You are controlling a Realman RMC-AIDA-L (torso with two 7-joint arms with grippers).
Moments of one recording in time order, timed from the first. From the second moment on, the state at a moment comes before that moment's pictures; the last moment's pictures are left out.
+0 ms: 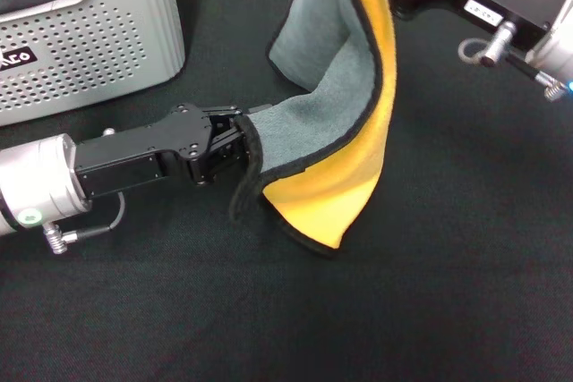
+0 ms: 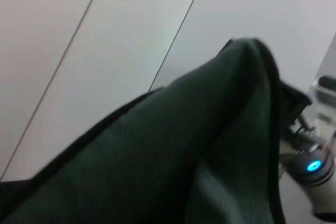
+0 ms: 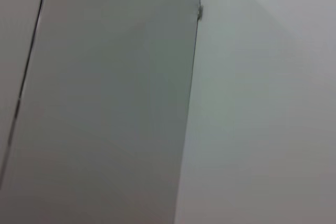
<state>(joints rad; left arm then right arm) -0.42 -2.07 0.88 0.52 1.57 1.71 -1.41 0.35 2.00 -1.76 -1.13 -0.65 -0.97 0.91</state>
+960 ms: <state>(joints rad) -0.42 -2.10 0.88 0.40 1.54 1.65 -1.16 0.33 2.02 -1.83 -1.46 -0.82 -0.52 0.94</state>
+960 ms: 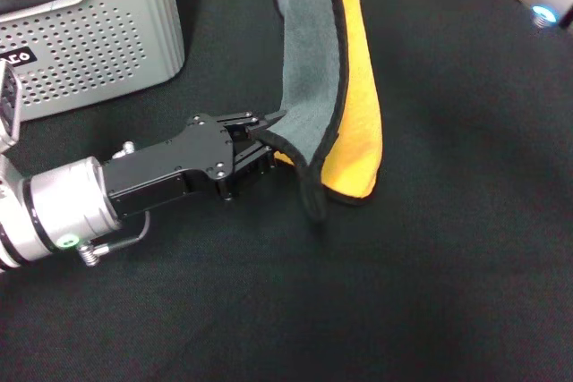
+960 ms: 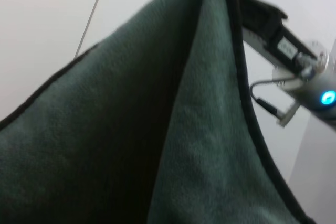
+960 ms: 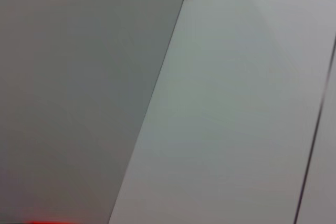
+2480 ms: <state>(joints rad) -0.46 -2.11 0.88 0.02 1.24 1.68 -0.15 0.43 2.02 -1.89 -1.50 -0.84 -0.39 0.93</state>
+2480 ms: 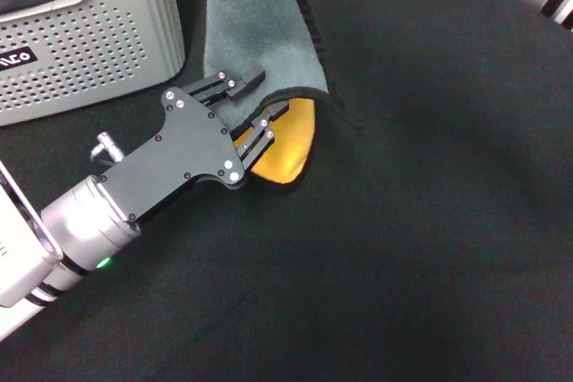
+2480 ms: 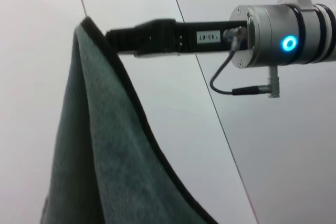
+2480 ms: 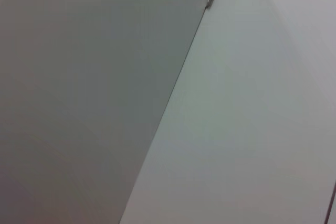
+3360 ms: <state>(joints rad) -0.45 -2.10 0.89 -0.01 1.13 1.78 -0.26 0.37 2.02 -1.86 -1.50 -0.82 -0.42 0.93</state>
